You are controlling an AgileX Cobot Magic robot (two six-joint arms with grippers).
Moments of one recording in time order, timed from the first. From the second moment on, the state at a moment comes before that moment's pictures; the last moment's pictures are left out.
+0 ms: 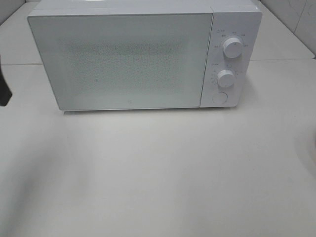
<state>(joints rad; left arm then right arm) -0.26 1.28 -1.07 -0.04 1.09 0.00 -0.01 0.00 -0.50 0.02 1.06 -0.02</state>
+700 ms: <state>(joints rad) 0.02 0.88 -0.72 -0.03 1.10 0.06 -0.01 0.00 -0.50 0.02 1.06 -0.02</state>
